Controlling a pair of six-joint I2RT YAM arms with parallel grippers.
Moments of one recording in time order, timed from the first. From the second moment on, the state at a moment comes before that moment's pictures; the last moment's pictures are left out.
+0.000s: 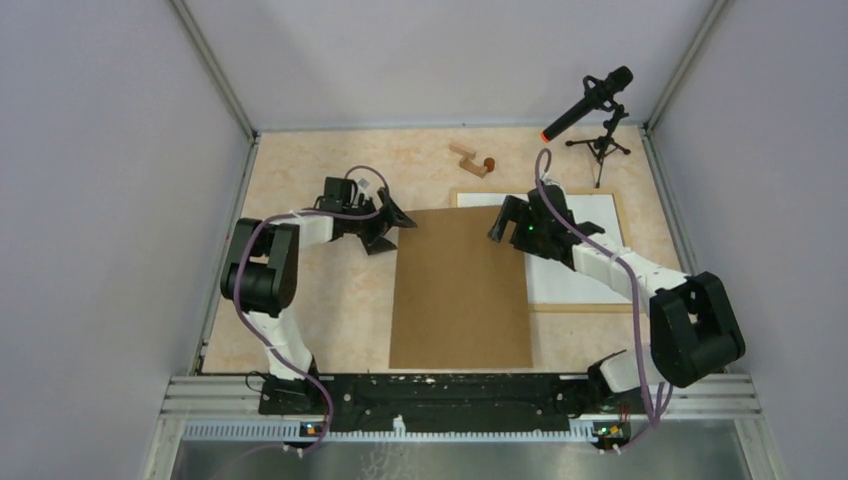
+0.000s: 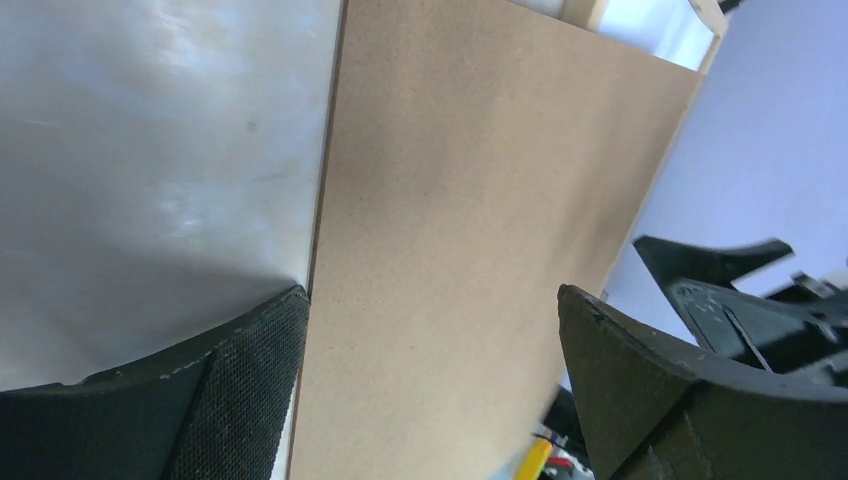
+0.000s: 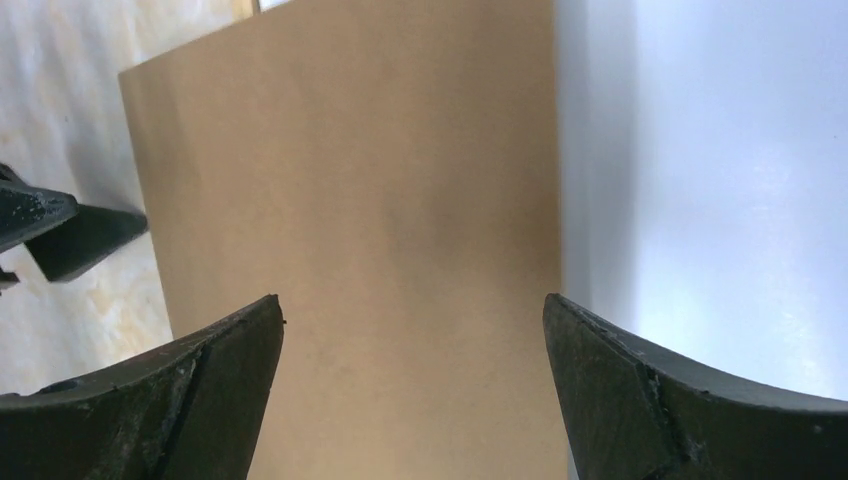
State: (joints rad) left arm -0.16 1.86 1.02 -0.04 0.64 -0.80; right arm 0.47 1.42 0.87 -0.21 0.09 0.72
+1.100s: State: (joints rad) left arm -0.21 1.63 0.71 0.04 0.72 -0.59; right arm 0.02 1.76 0.80 0.02 -0.84 0.50
